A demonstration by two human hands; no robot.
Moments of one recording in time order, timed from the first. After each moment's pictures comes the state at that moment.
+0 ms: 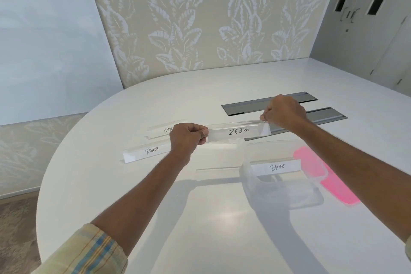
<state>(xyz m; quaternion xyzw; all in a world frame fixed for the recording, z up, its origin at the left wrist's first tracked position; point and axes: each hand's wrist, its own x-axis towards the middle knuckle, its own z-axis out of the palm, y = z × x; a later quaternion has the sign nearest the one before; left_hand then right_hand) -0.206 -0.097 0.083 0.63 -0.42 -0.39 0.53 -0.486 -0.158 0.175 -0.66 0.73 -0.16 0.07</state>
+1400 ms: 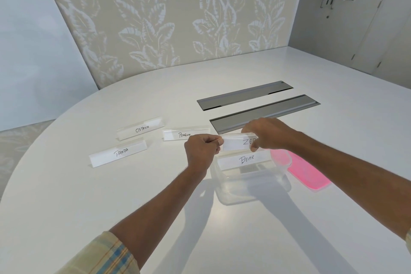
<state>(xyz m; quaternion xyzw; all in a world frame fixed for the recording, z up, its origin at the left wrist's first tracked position) -0.363 -0.080 0.057 0.62 -0.44 -0.39 0.51 -0.589 -0.139 0.107 -0.85 0.53 0.05 0.01</state>
